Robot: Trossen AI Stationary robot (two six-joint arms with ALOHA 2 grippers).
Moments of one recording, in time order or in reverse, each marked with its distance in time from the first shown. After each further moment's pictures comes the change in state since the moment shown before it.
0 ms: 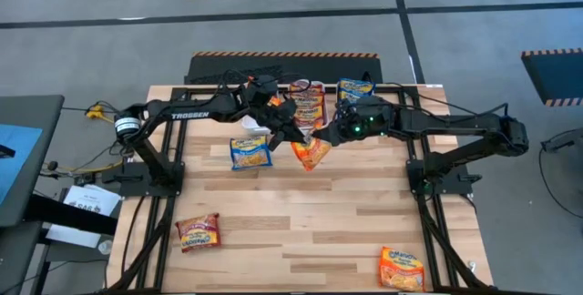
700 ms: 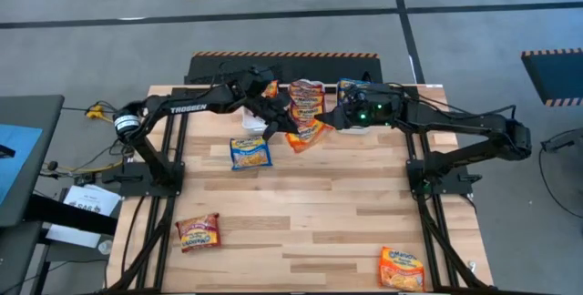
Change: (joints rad) left arm 0.108 -0.002 0.000 -0.076 0.074 0.073; right arm -0.099 -0.040 0.003 0.033 -0.001 0.000
